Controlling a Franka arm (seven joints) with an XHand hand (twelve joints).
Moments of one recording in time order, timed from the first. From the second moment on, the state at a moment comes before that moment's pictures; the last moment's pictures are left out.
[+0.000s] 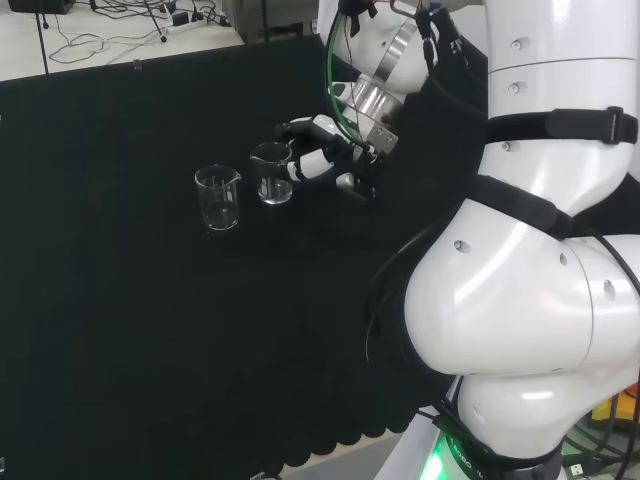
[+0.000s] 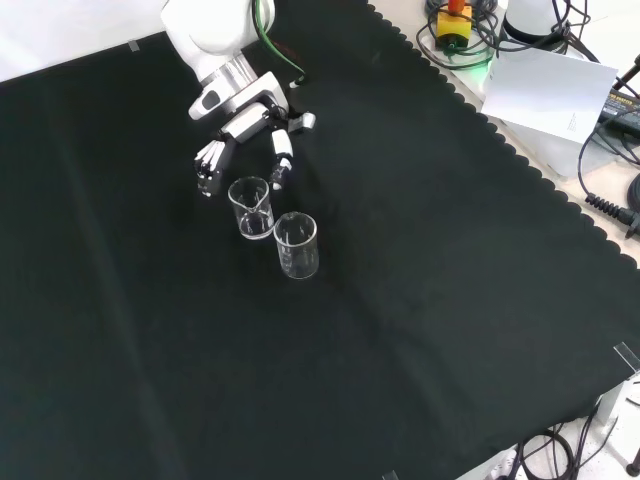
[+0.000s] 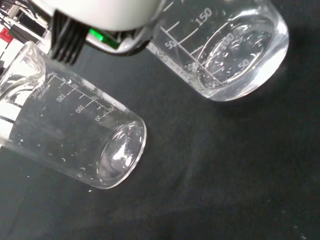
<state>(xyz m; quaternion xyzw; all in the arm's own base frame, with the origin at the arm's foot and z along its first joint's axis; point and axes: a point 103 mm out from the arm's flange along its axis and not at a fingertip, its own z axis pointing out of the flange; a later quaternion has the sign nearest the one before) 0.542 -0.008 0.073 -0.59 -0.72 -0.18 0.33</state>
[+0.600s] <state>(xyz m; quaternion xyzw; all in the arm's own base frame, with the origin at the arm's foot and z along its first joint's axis) 0.544 -0.005 0.061 -0.57 -0.72 -0.20 0.34</state>
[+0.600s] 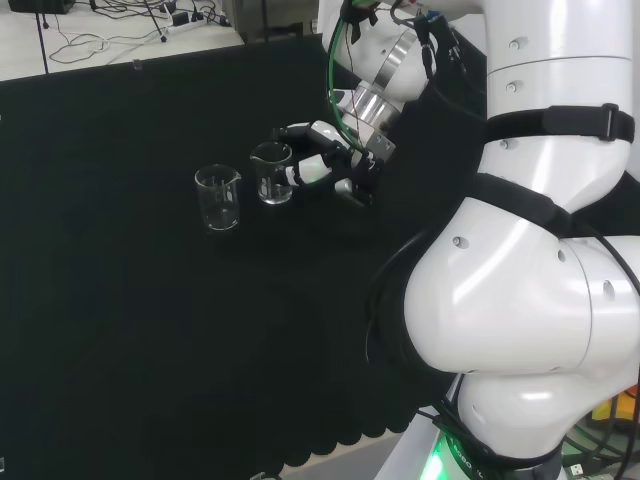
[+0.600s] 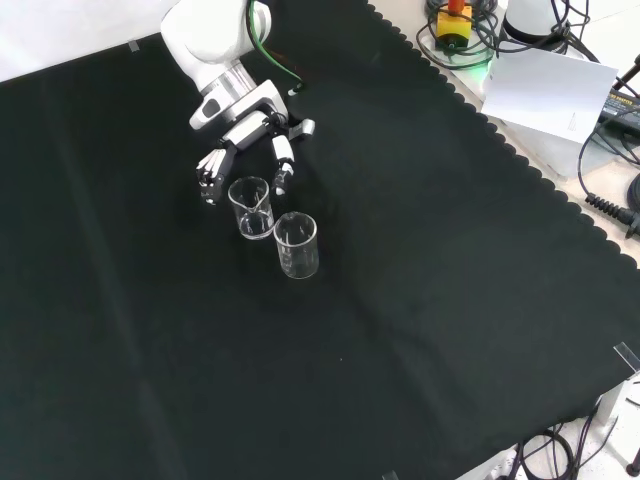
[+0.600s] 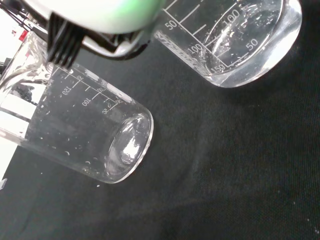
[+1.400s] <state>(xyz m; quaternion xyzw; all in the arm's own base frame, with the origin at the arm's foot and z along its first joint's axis) 0.548 0.003 0.056 -0.56 -0.71 -0.24 0.35</state>
